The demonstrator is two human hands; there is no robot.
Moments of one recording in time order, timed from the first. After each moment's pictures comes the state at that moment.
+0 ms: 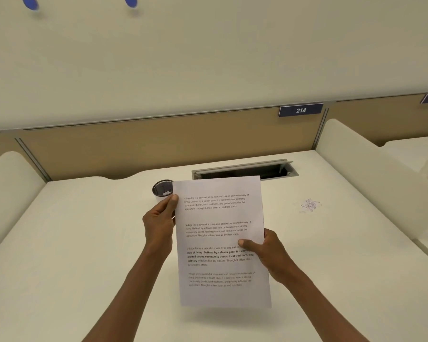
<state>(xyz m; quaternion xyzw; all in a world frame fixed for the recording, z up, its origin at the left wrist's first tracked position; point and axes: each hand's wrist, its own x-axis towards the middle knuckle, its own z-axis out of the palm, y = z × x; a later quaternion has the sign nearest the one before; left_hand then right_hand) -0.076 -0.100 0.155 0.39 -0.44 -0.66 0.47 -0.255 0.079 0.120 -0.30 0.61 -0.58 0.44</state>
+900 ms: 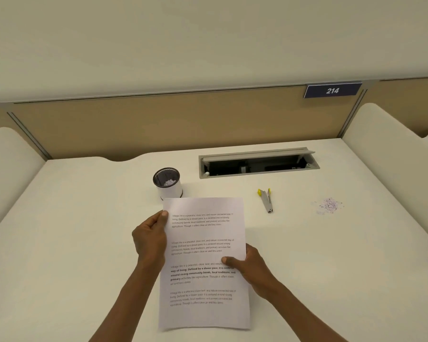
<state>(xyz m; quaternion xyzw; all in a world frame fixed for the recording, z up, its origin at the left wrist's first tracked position) -0.075 -0.130 0.092 0.57 -0.40 -0.54 0.46 -0.250 0.024 0.047 -0.27 0.63 -0.50 0.53</state>
